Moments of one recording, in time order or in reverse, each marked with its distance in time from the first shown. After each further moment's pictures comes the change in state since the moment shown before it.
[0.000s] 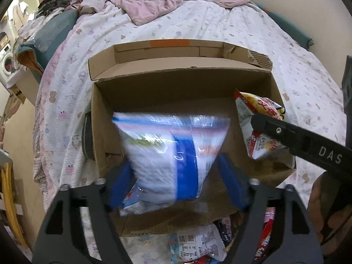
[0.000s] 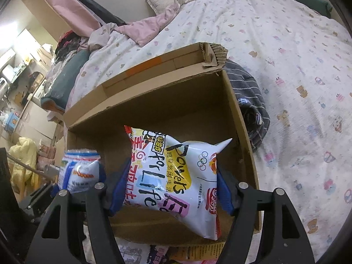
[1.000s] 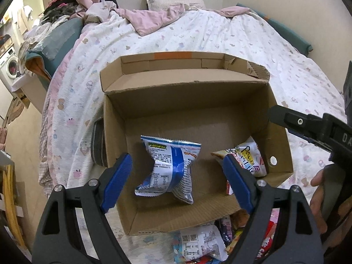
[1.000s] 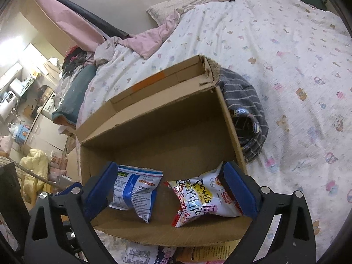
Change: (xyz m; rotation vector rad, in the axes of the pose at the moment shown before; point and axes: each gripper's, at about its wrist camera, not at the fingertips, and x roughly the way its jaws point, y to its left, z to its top) left arm -0.019 0.006 0.002 -0.003 -0.064 0.010; right arm -0.023 -0.012 0.006 0.044 -0.064 0.069
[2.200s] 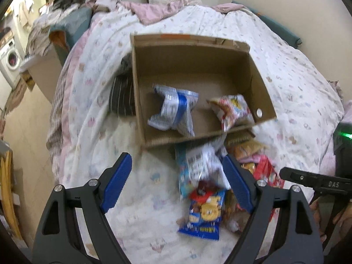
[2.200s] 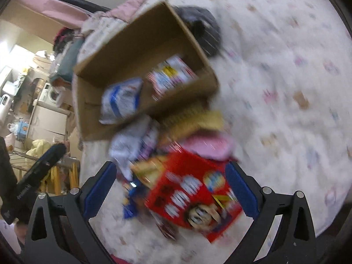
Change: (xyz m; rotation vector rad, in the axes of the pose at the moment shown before) left arm -0.068 0.022 -0.102 -0.022 0.043 -0.050; right arm -0.061 -0.040 -0.145 0.150 0.236 -0.018
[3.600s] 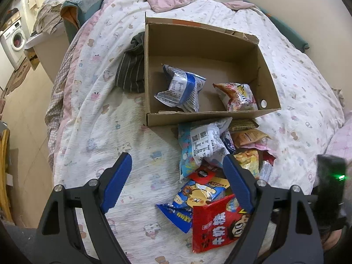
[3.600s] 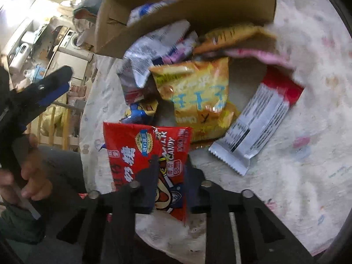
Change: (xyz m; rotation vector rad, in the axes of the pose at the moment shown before) left arm 0.001 0.010 -0.025 -0.081 0.033 -0.002; right arm 0.045 0.008 -0.064 -0.250 0.244 0.131
